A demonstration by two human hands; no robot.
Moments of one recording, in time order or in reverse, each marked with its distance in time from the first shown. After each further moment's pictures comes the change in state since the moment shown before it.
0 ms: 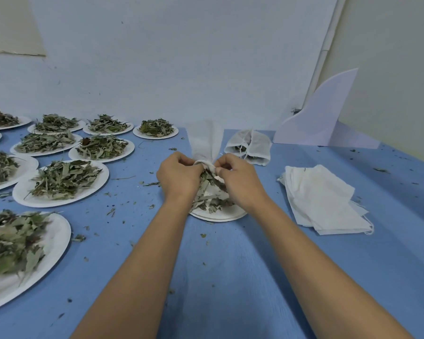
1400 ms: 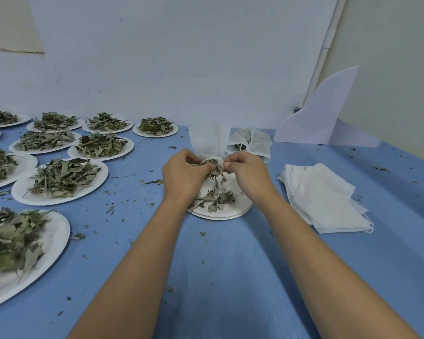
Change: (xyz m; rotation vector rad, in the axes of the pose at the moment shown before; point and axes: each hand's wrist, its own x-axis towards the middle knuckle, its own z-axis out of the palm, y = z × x) left_hand -0.003 -0.002 -0.004 0.085 -0.155 0.152; right_hand 0.004 0.000 -0.015 0.072 0.060 0.122
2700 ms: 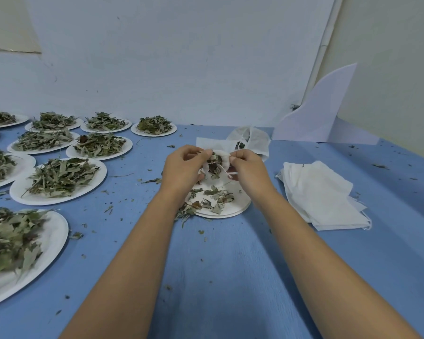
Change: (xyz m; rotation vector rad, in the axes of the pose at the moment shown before) left_hand 0.002 0.005 -0.004 -0.395 -0.191 -0.136; right_hand 0.009 0.011 0.004 0.134 0.063 0.089
